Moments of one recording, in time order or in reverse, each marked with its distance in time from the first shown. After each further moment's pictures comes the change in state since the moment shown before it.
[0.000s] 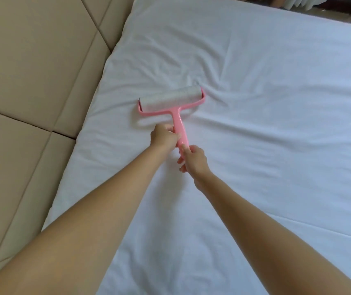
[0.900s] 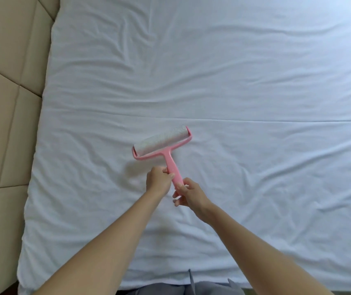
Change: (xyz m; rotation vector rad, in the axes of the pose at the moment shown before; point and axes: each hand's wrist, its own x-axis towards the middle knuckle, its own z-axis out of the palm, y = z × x) left_hand -0.303 -0.146 0.084 0.260 -0.210 -0.007; right_hand -0.292 0.206 -0.063 0.268 -0.107 0.168
